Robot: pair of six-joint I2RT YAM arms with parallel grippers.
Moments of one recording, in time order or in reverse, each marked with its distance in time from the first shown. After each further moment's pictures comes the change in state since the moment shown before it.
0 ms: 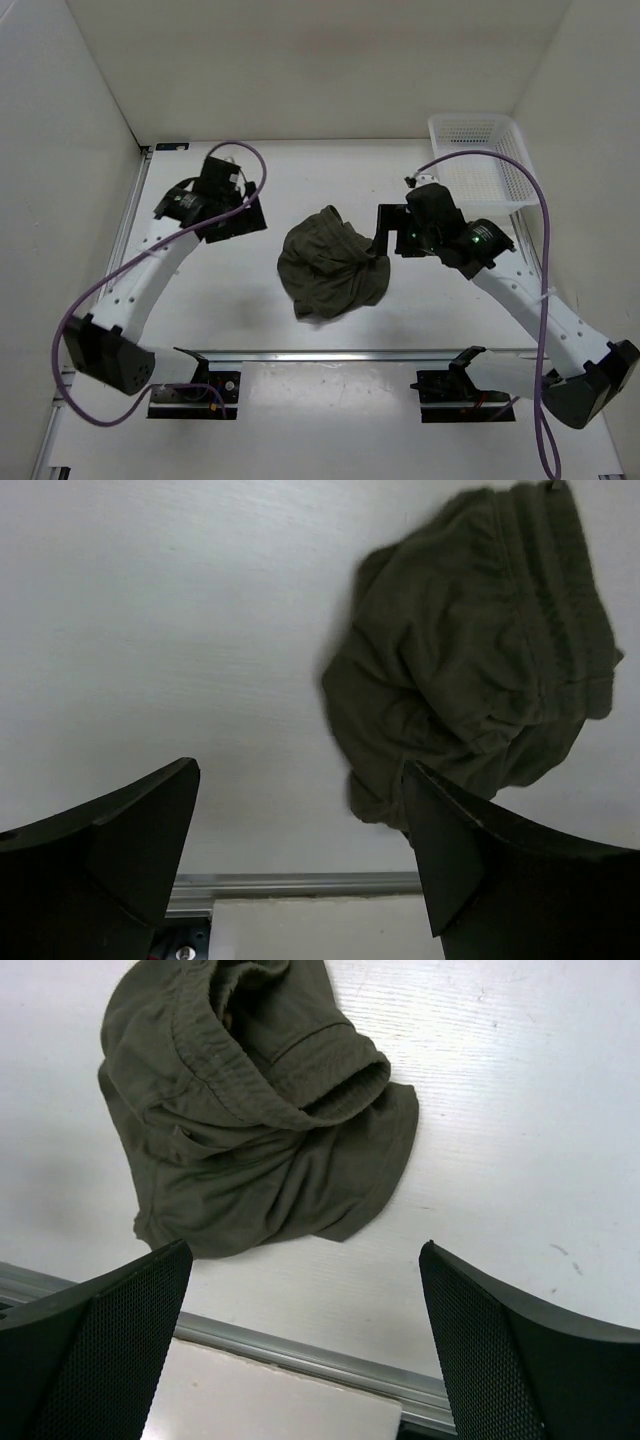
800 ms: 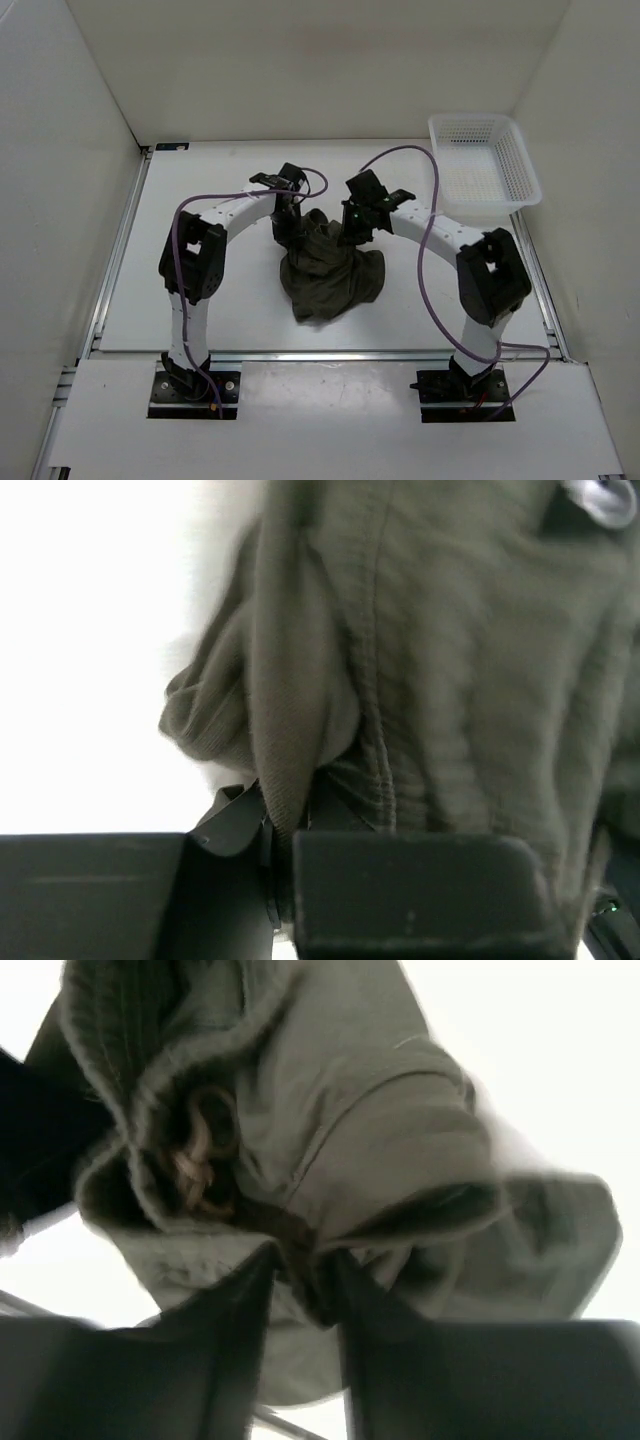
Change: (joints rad) left arm -0.114 0.738 0.182 0.151 0.244 -0.037; right arm -0.037 0.589 0.072 0.322 -0.258 0.134
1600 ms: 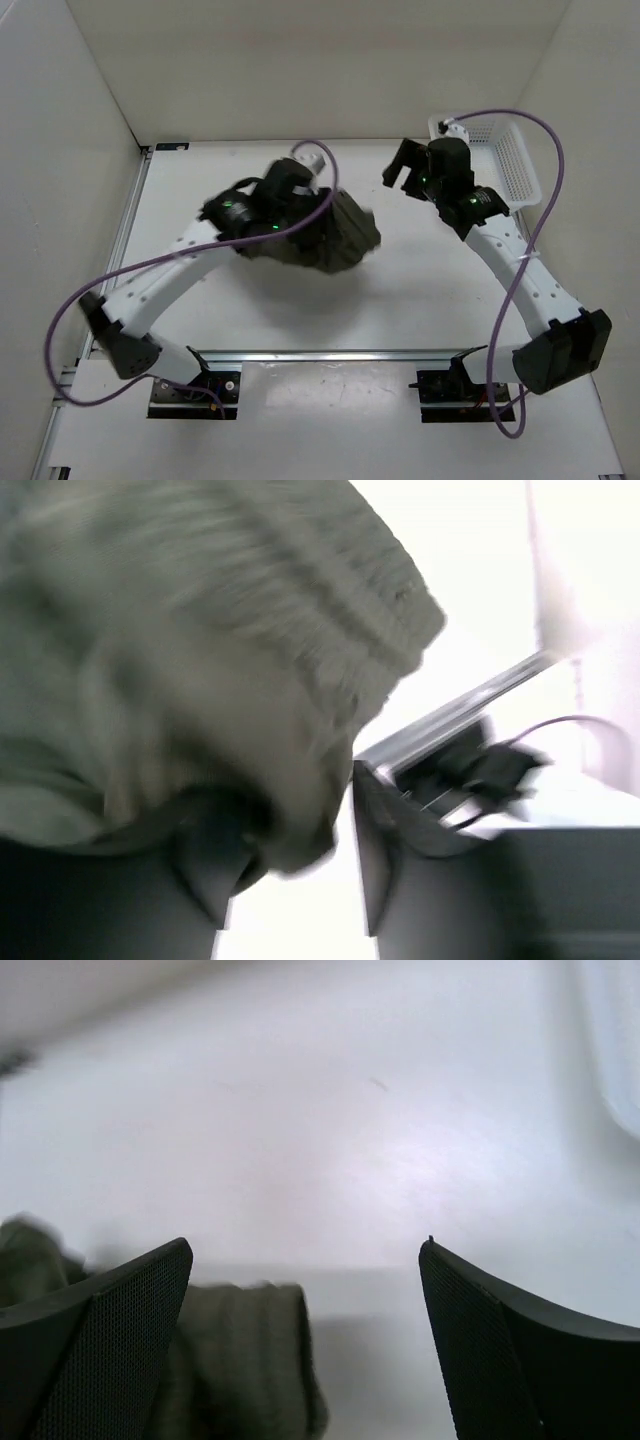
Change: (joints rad) left arm -0.312 -0.636 0.093 -0.046 -0.094 -0.058; right arm -0.167 -0.422 0.090 0.083 0.270 -0.062
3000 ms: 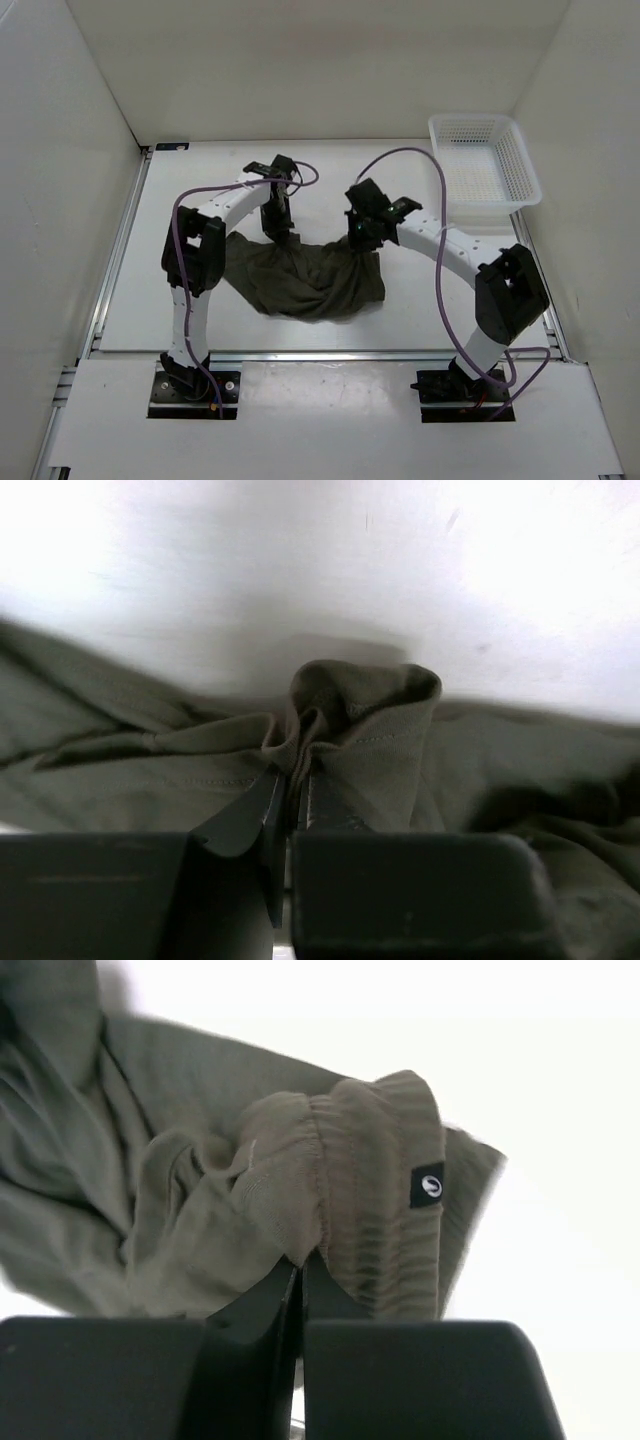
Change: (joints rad) left arm 0.370 0.690 0.018 -0.100 -0.018 0.106; right arm 0.240 0.342 -0.137 -0.173 -0.114 -0.034
